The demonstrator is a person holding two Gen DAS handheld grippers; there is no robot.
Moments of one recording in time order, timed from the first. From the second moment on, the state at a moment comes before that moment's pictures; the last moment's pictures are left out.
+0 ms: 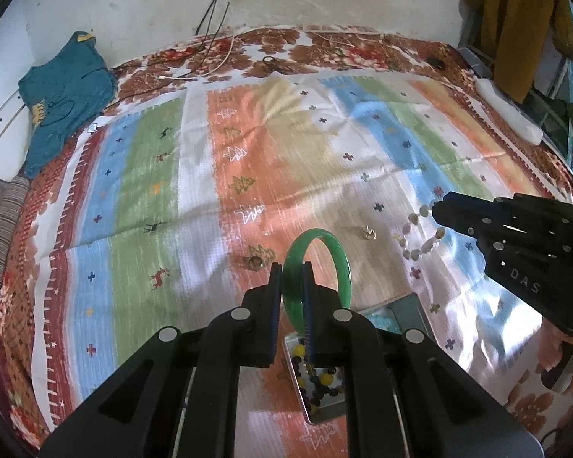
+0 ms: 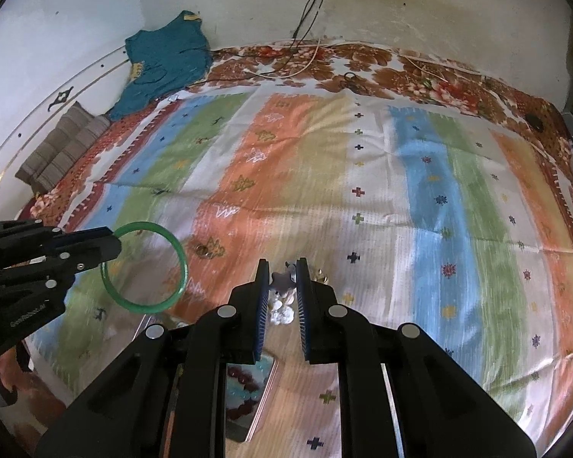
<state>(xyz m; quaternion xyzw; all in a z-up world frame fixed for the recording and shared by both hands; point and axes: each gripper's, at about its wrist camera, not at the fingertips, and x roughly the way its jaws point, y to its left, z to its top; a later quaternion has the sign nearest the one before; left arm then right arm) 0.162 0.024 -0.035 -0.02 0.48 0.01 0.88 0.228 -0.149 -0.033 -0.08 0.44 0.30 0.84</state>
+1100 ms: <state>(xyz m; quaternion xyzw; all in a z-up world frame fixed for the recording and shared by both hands) 0.116 0.001 -0.040 -0.01 0.49 0.00 0.87 0.175 -0.157 -0.033 -0.07 0.45 0.34 0.82</state>
